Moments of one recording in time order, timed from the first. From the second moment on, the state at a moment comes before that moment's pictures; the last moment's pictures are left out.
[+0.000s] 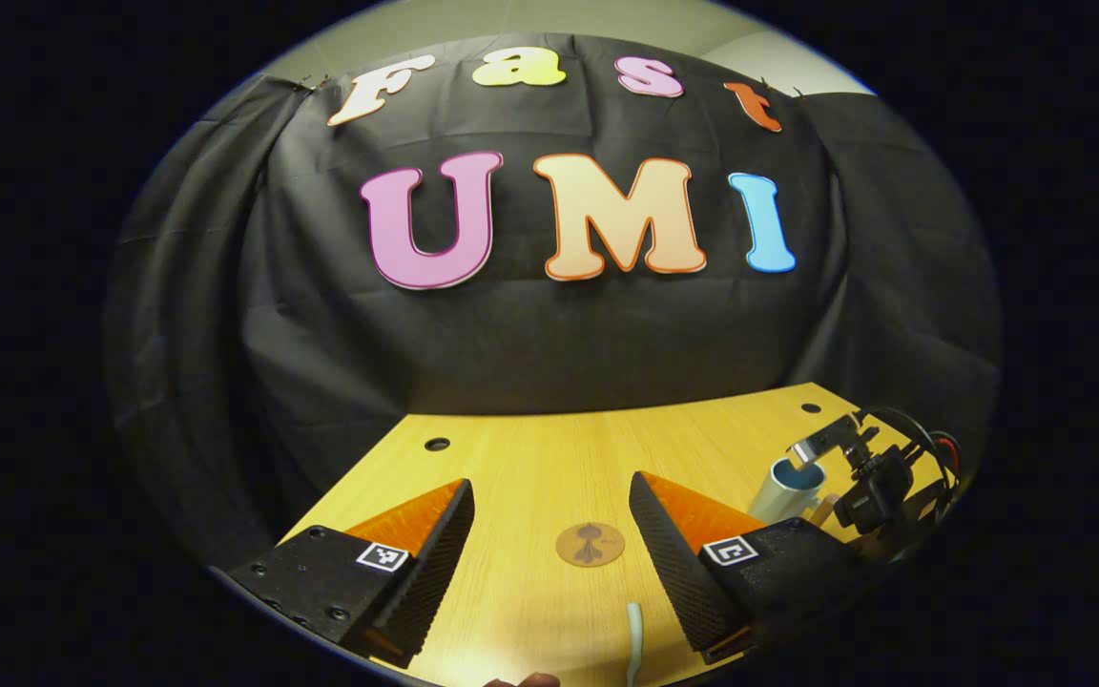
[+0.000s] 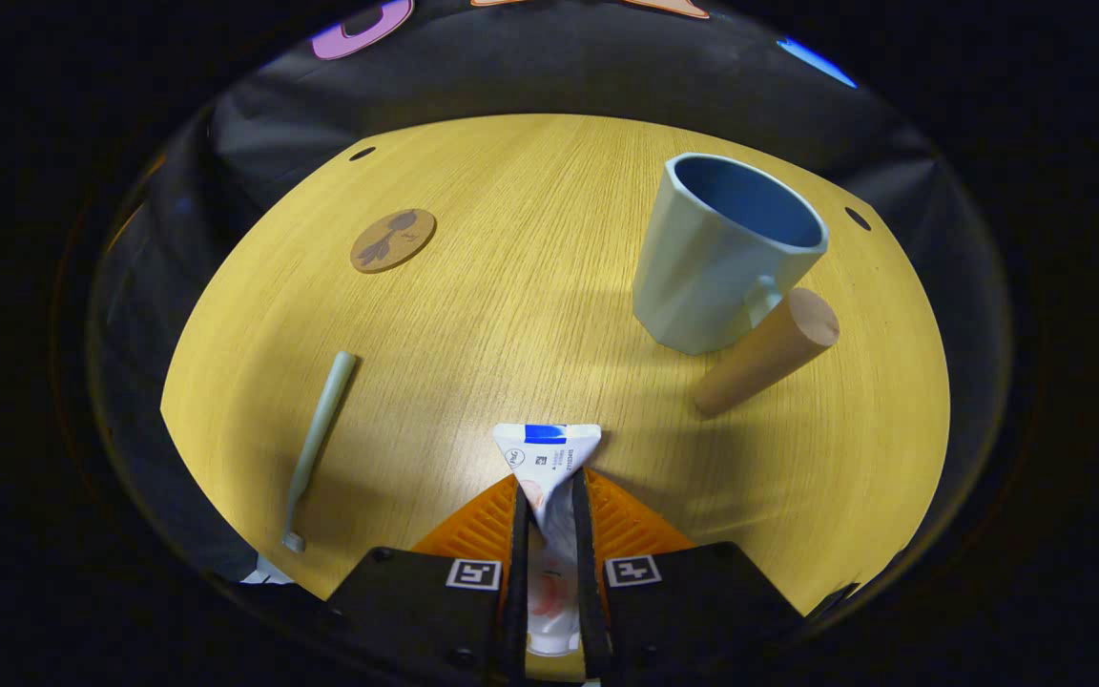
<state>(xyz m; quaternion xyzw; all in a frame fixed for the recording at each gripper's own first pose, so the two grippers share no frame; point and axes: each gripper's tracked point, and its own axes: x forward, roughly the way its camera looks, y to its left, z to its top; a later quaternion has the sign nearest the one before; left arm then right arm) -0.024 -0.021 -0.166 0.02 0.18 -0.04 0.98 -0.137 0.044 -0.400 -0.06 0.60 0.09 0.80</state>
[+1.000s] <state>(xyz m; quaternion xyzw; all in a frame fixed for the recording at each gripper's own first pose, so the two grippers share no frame) -0.094 -0.068 -0.341 0.00 0.47 -0.11 0.88 -0.135 0.044 -0.398 -0.06 0.59 0.11 0.80</state>
